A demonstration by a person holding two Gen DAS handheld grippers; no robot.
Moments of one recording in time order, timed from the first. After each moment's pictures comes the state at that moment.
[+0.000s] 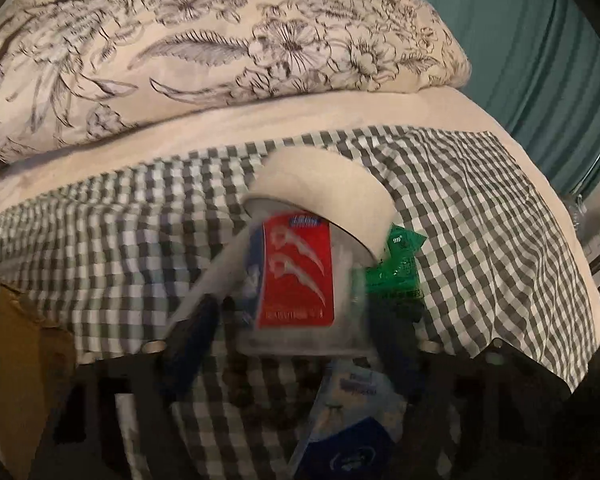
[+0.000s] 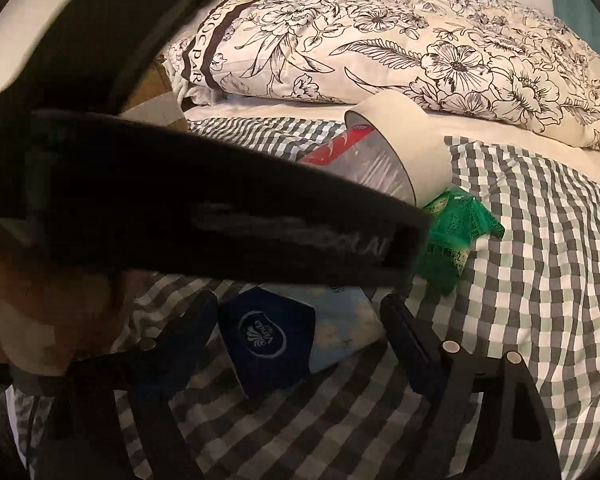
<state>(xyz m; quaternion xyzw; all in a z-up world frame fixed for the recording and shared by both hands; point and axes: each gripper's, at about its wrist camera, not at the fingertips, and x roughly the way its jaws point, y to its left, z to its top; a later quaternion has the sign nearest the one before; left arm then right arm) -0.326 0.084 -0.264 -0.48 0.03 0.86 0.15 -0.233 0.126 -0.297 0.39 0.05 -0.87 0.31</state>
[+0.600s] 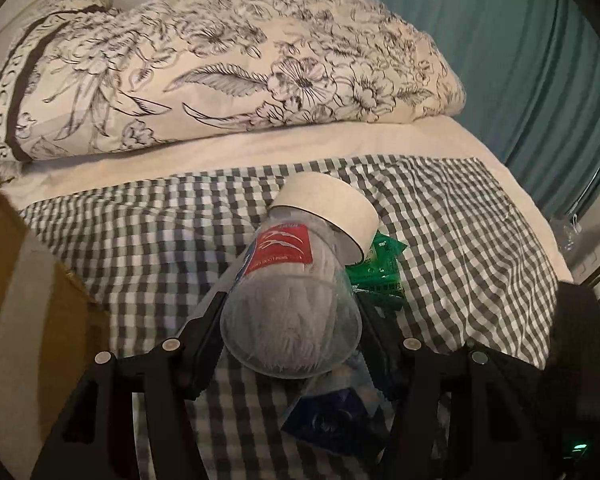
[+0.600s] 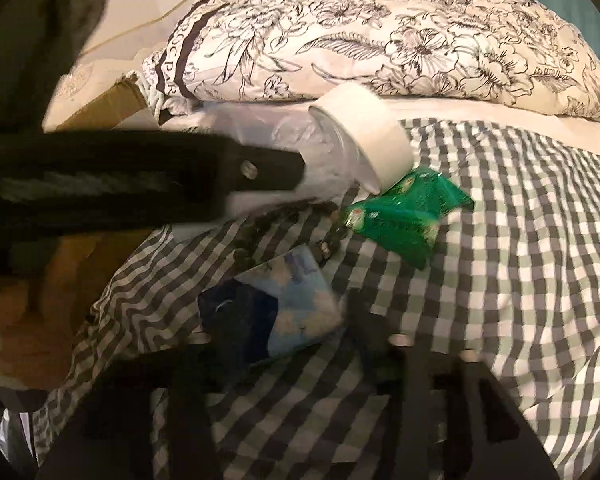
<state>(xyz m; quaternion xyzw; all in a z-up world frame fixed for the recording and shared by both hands) -0.286 0.055 -0.223 -0.44 0.00 0.89 0.14 -0.227 0.136 -0.296 0.42 0.01 -0.86 0.28</state>
